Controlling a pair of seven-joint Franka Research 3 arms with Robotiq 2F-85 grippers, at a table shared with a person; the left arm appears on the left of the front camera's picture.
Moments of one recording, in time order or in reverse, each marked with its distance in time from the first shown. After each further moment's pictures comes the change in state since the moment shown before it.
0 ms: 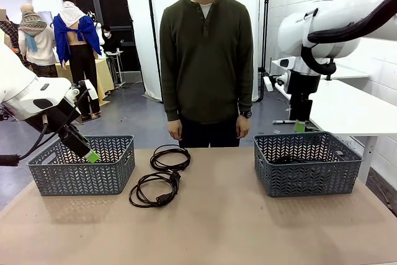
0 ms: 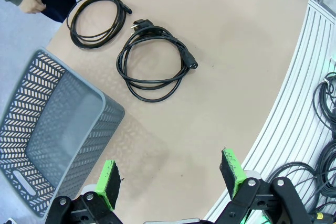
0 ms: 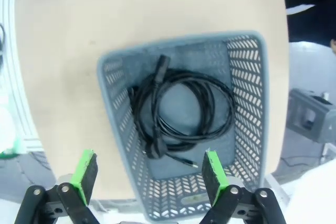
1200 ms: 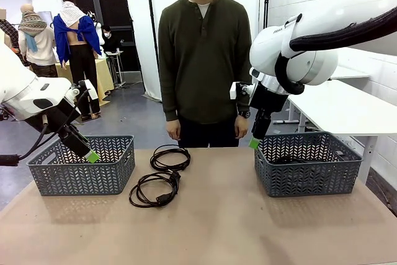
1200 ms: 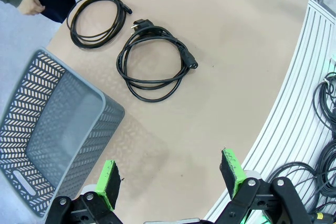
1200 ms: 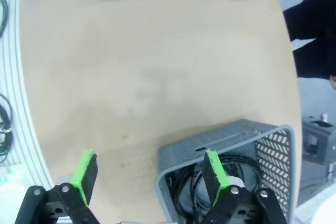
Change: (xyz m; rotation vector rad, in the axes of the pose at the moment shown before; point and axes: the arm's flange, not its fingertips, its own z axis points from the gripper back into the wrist) left arm 0.000 0.000 0.000 0.000 0.000 0.000; right arm 0.081 0.084 -0.045 -0.058 -0.202 -0.061
